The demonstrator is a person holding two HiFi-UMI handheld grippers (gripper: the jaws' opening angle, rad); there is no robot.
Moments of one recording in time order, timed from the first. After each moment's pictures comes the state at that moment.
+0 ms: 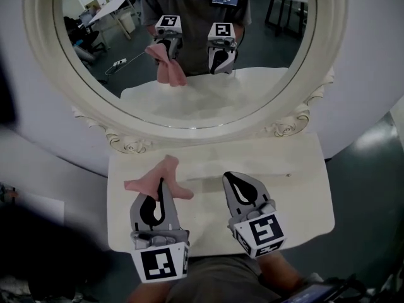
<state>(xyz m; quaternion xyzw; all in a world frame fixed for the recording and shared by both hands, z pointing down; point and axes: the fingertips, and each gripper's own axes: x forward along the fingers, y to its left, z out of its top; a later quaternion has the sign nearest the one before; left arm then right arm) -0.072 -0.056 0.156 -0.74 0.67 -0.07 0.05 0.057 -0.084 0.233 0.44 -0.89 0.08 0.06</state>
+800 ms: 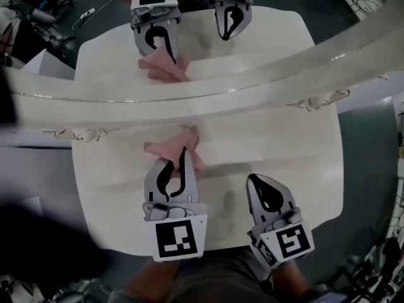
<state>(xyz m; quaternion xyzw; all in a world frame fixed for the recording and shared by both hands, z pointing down) -0.029 -0.162 0.328 -0.79 0.58 -0.18 -0.10 0.102 -0.102 0.358 0.48 -0.84 0.20 0.16</state>
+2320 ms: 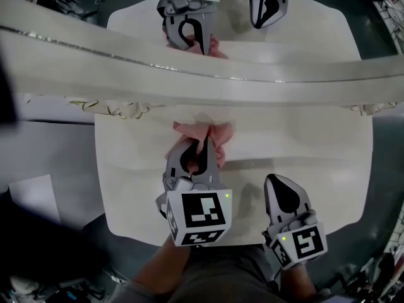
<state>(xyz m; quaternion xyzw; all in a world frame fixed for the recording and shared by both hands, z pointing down) -0.036 -0.165 0.399 -0.76 0.54 -0.31 -0.15 0.096 -0.091 0.395 0.45 -0.84 0.24 0.19</state>
